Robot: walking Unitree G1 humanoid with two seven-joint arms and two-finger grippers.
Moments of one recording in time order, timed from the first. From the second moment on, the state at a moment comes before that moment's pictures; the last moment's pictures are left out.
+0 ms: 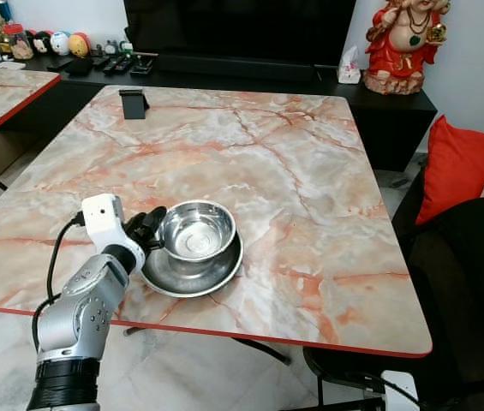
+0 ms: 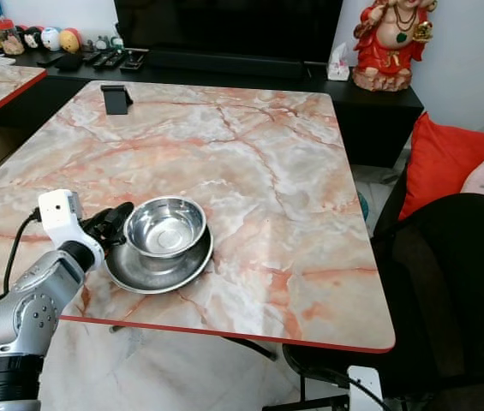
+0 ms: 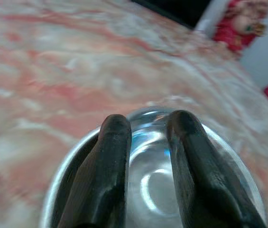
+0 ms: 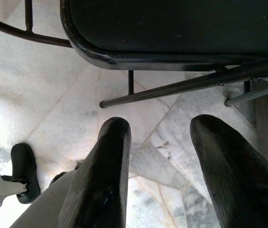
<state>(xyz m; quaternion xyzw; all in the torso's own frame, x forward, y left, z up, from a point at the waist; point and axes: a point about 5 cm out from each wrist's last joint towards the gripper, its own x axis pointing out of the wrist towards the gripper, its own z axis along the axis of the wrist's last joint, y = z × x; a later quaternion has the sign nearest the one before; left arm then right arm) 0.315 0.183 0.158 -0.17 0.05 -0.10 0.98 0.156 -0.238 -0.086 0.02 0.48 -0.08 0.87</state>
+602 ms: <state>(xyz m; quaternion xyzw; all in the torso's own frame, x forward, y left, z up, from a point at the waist) 0.329 0.156 0.180 -0.01 0.11 -0.31 0.94 0.157 -0.238 -0.086 0.02 0.48 -0.08 0.87</state>
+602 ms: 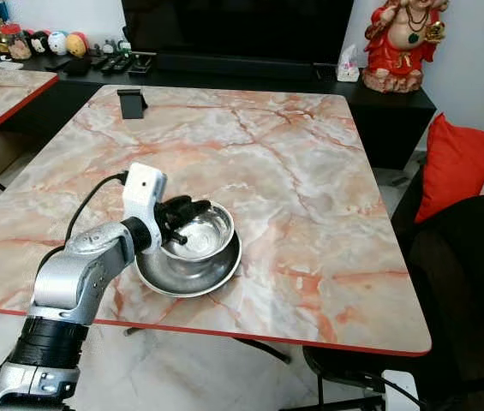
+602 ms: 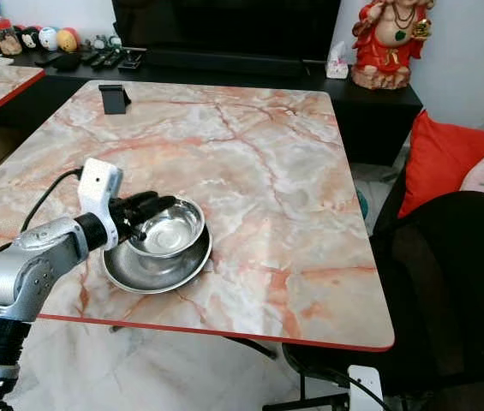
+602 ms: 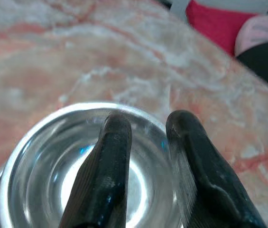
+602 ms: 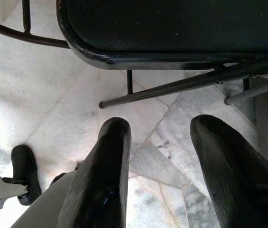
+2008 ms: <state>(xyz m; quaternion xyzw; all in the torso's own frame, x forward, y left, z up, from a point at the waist) 0.339 0.159 0.143 0.07 0.23 -0.26 0.93 0.158 -0.238 -0.086 0.02 0.48 -0.09 0.87</state>
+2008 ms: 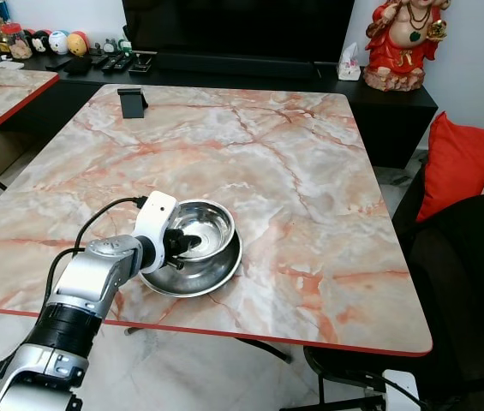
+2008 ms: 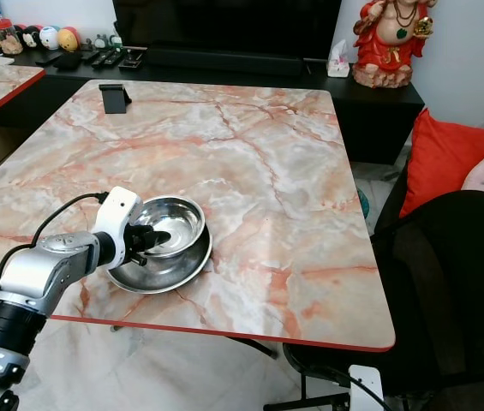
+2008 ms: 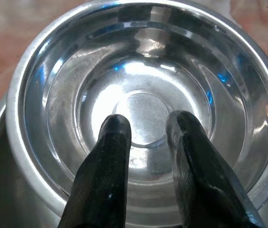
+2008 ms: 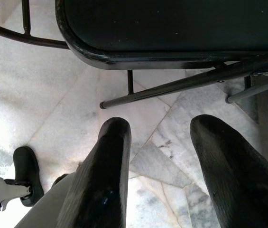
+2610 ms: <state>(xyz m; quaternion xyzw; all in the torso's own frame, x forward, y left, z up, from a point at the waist) 0.339 0.170 0.154 0.10 0.24 -0.26 0.93 0.158 -0.237 -0.086 0.02 0.48 -0.08 0.87</state>
